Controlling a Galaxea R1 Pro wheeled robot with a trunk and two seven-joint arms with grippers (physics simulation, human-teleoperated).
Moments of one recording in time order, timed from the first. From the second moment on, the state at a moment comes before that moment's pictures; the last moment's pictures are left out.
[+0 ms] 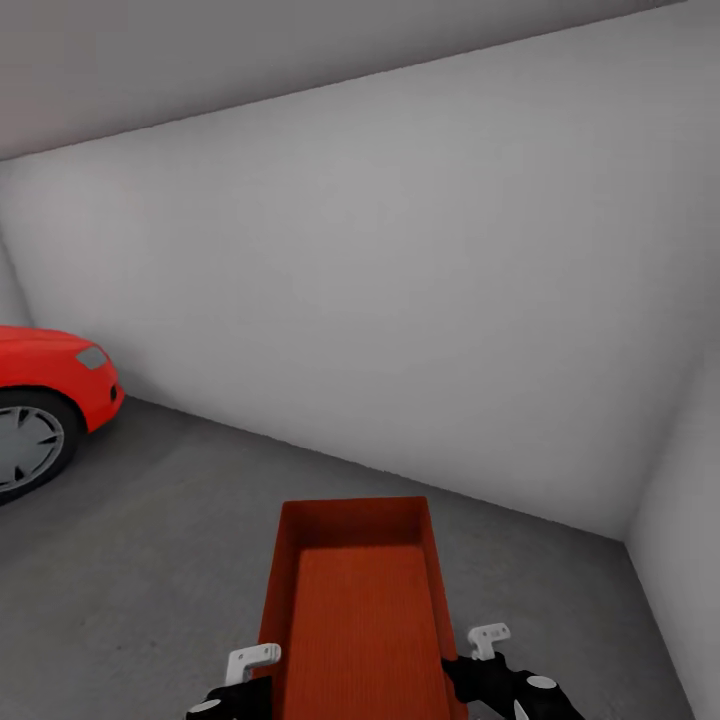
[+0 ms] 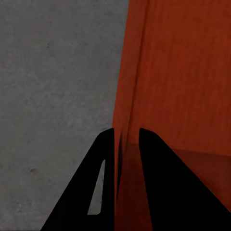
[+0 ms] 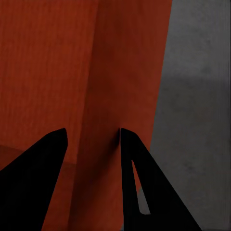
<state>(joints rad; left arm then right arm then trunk) -0.22 -0.13 0.10 -0.75 0.02 0.32 0.08 -0.38 -0.03 0.01 -0.46 0.02 0.10 0.35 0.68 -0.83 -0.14</state>
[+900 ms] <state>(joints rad) -0.22 -0.13 0.10 -0.75 0.02 0.31 0.08 -0.38 -0.03 0.01 -0.46 0.02 0.10 0.35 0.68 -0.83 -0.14</state>
